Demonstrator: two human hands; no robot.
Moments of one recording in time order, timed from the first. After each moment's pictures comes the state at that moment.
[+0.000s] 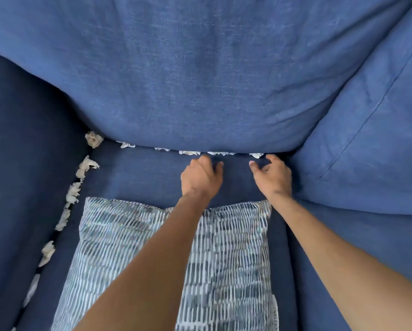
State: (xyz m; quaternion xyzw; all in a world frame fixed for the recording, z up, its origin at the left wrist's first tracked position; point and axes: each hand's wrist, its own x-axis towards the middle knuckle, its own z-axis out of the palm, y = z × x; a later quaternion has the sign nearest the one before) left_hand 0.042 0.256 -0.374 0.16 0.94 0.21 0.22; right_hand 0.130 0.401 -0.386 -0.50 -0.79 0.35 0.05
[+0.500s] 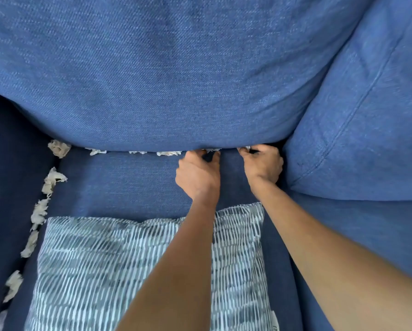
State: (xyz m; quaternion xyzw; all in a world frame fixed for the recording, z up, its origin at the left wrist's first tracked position) left_hand 0.057 0.310 -0.396 -0.02 0.94 0.32 0.13; right_hand 0.106 0.412 -0.415 -0.61 -0.68 0.37 0.17
